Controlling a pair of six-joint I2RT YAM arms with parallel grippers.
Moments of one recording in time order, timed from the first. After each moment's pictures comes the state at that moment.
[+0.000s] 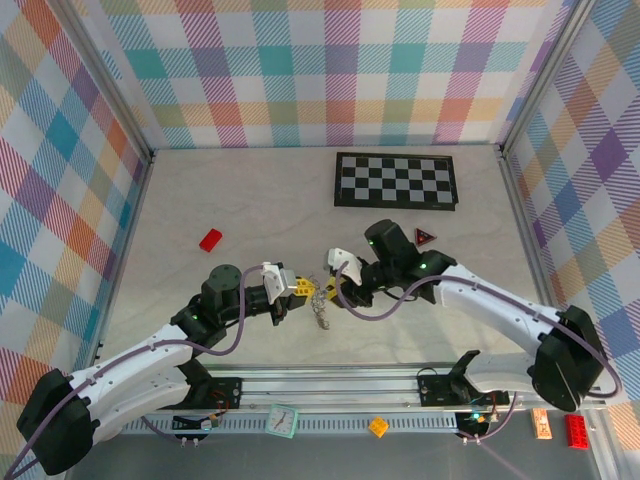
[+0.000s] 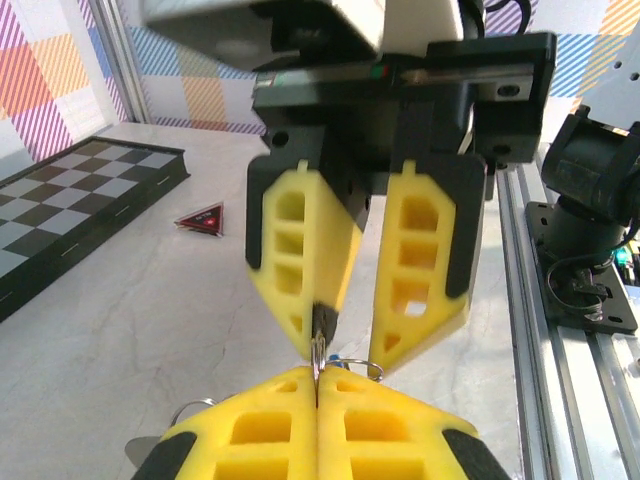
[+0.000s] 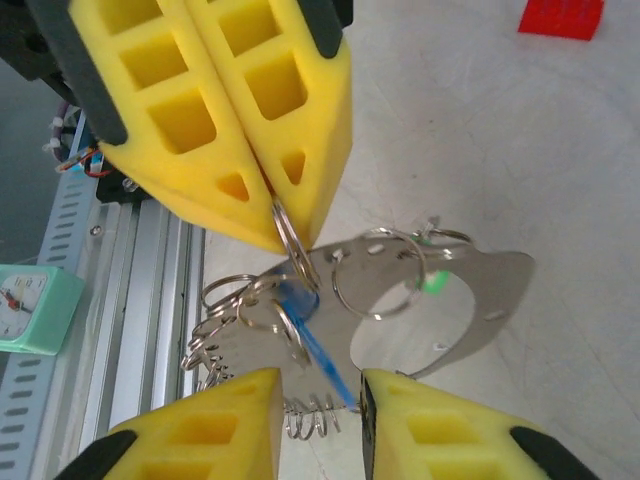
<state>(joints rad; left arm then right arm) -0.73 0.84 0.37 0.28 0.51 0.15 0.77 1.23 0.87 -0.42 -0.64 -0.40</state>
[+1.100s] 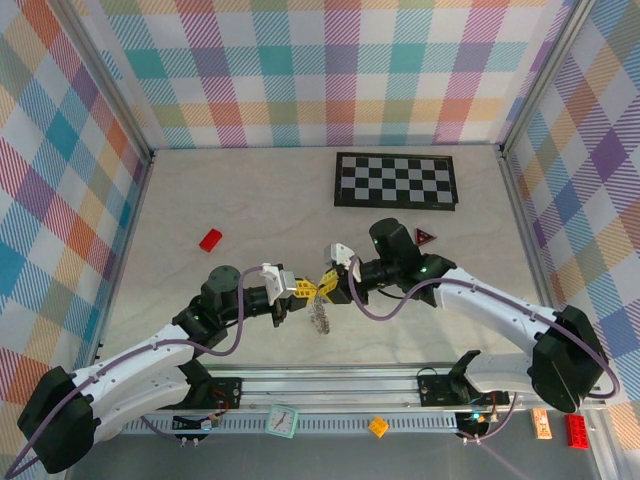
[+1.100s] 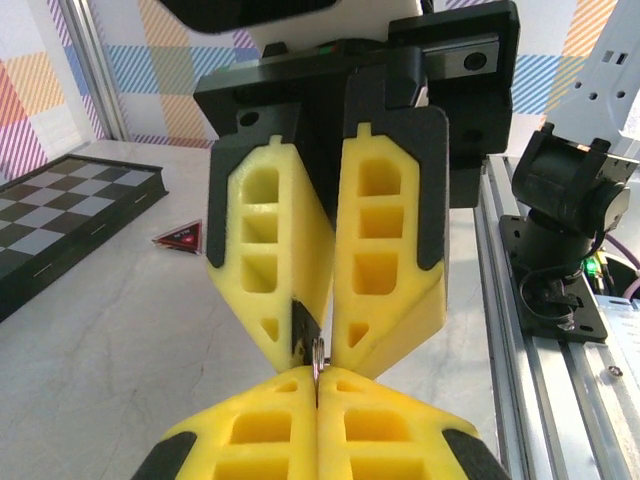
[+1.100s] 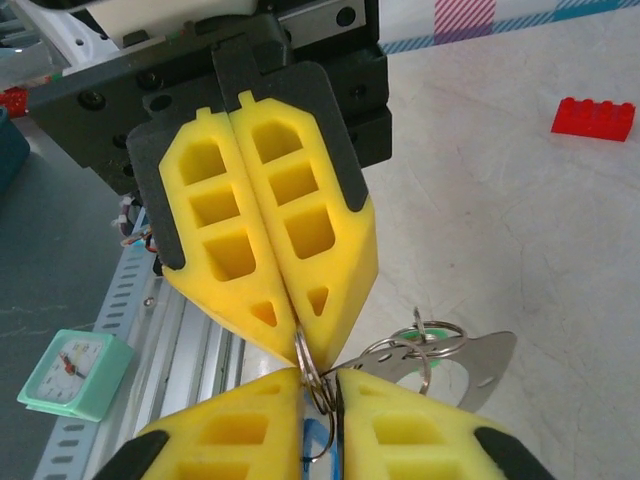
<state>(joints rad) -0.73 0.85 0.35 0.35 0.56 0.12 0.76 1.25 0.82 -0.19 -0.81 -0.30</state>
